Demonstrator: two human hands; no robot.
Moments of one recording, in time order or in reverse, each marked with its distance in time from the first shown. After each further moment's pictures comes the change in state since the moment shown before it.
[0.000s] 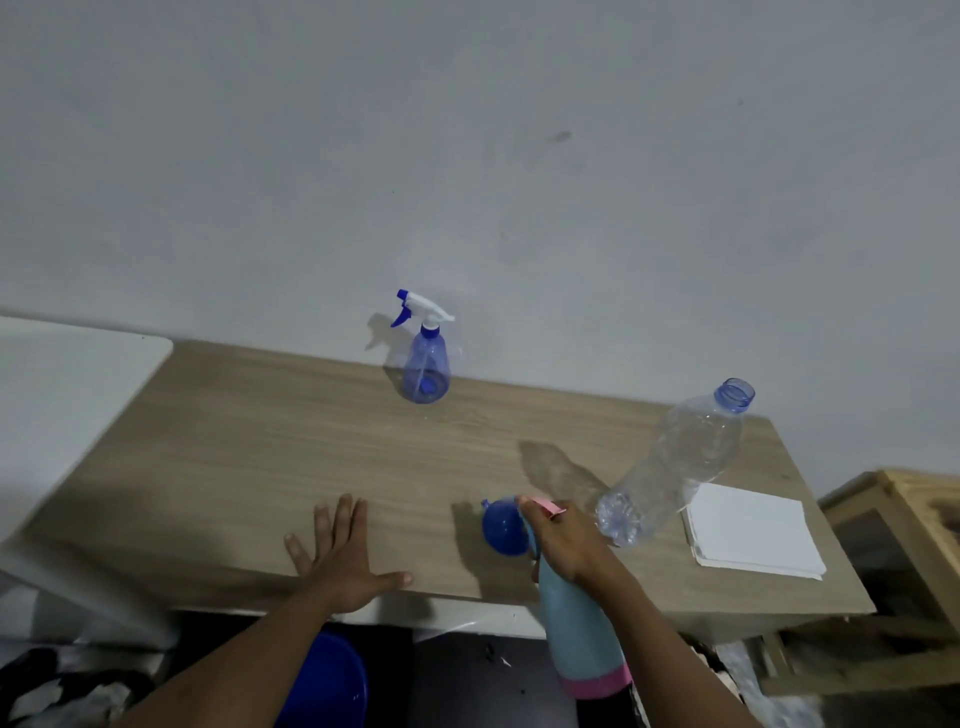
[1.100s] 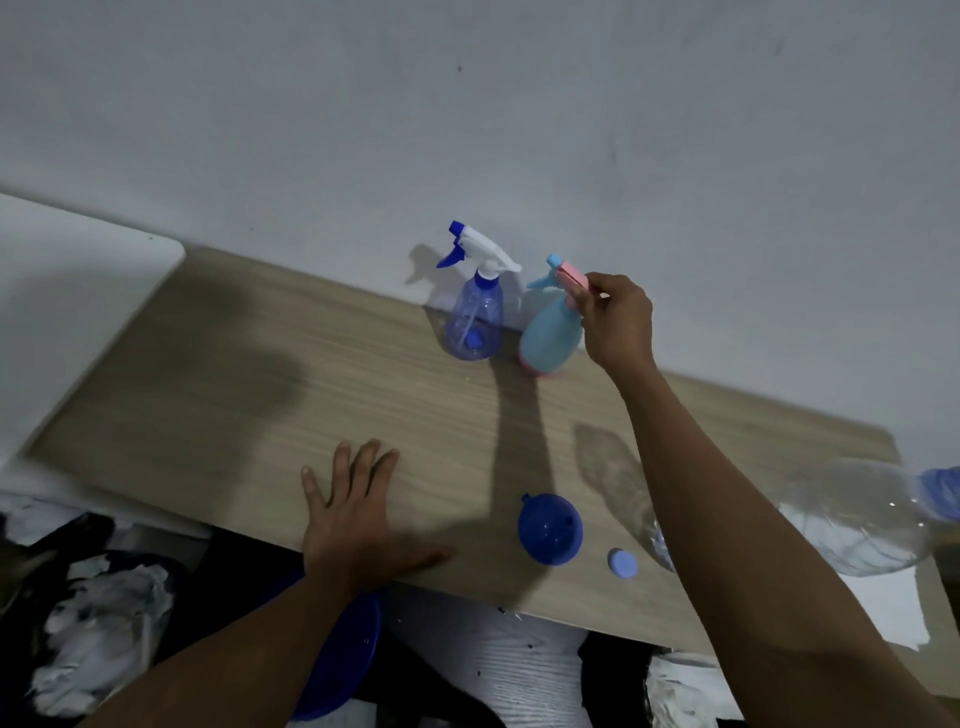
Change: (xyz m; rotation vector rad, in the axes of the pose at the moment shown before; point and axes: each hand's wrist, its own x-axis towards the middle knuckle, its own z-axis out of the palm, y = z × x) left_hand 0.026 0.012 -0.007 0.121 0.358 0.018; right_hand 0.242 -0.110 -0.032 -0.114 0.370 -0.400
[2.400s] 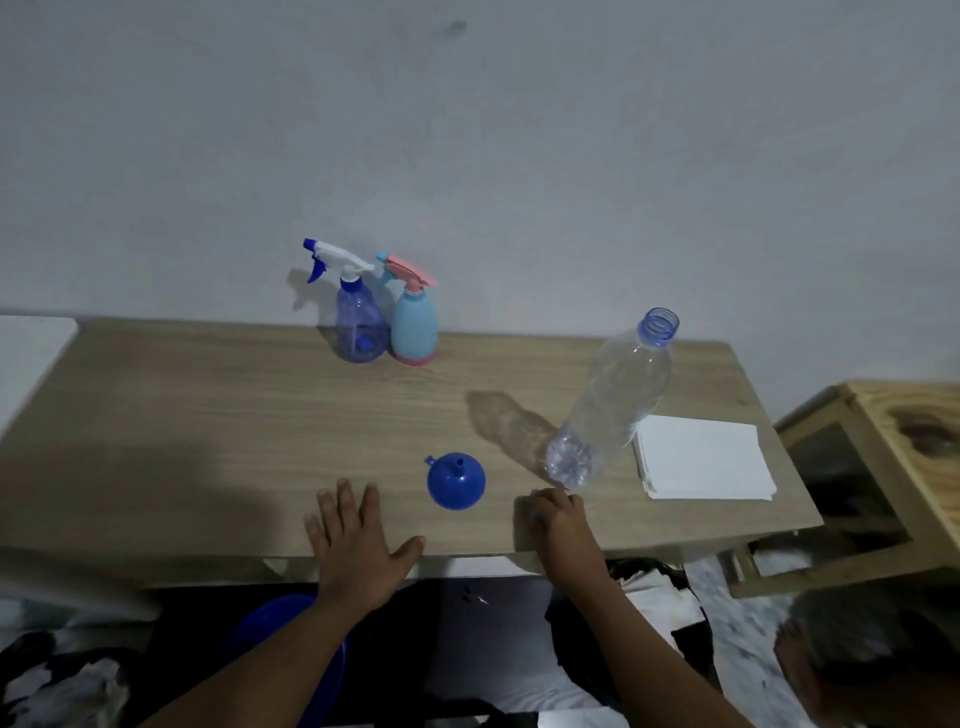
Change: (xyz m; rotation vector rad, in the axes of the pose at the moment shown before) left_hand -0.060 0.082 0.052 -0.050 -0.078 0.010; right_hand -0.306 0.169 -0.051 -0.330 -0.271 0.075
